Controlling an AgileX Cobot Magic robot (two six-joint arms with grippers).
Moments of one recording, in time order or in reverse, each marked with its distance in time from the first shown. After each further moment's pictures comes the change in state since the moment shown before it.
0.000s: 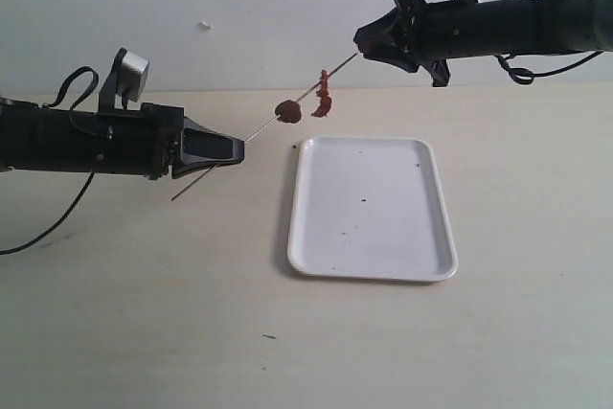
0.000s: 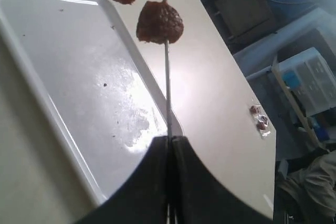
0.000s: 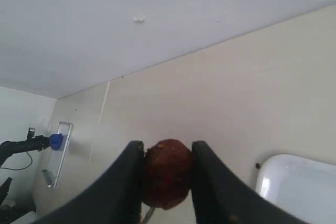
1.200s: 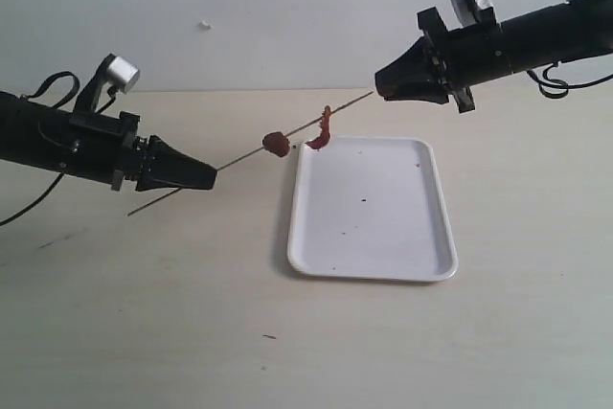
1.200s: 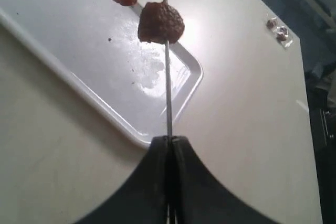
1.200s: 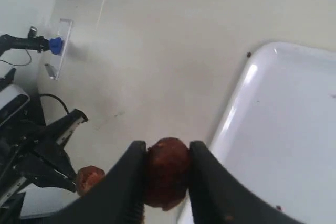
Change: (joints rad) left arm 0.073 0.000 -0.069 0.317 0.077 0.149; right arm -0.084 0.002 0.000 -0.266 0.345 0.015
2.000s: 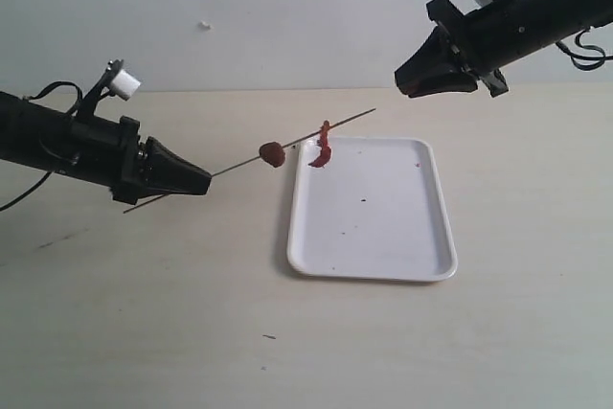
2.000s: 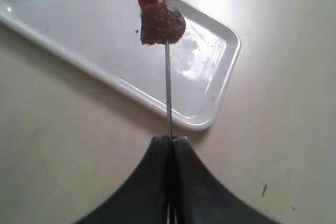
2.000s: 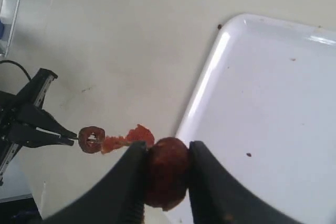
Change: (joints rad) left arm 0.000 0.000 -0.007 0.031 -0.095 0.261; right arm 0.000 -0.127 0.019 -0.224 0.006 0.131
